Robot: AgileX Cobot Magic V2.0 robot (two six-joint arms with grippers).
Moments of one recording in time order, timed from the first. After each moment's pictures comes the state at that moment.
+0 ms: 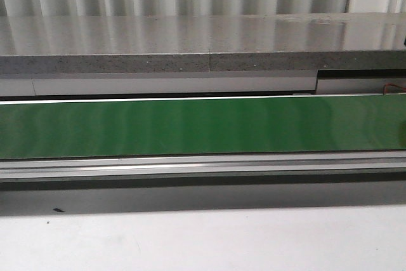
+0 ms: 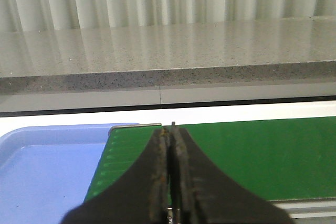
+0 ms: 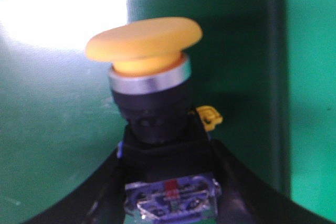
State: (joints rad) left arm -0.02 0.00 0.00 0.08 0.10 -0.03; right arm -0.11 1.72 -1.26 0.08 0.95 0.01
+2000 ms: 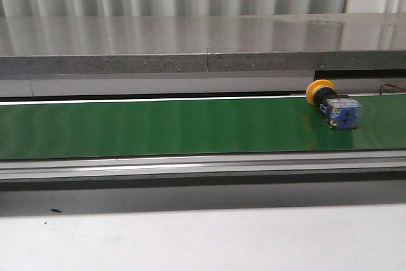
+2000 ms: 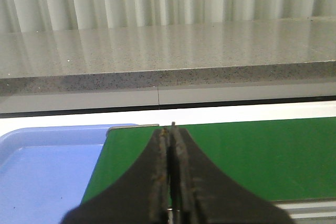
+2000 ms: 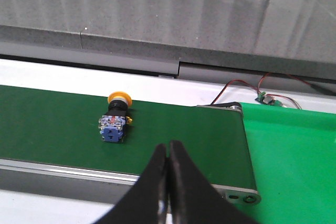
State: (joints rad) left arm -0.02 0.00 0.00 0.08 0.10 -0.03; right arm 0.09 0.15 -0.40 0.05 0.52 -0.05
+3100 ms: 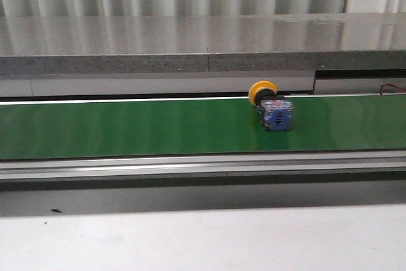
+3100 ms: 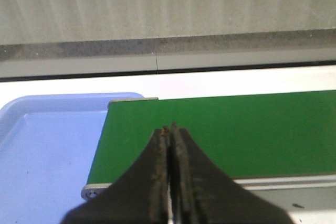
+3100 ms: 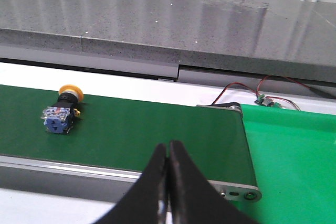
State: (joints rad) left arm -0.02 0.18 -0.30 0.08 0.46 -0.03; right arm 0.09 0.06 -0.35 0.05 0.51 -0.05
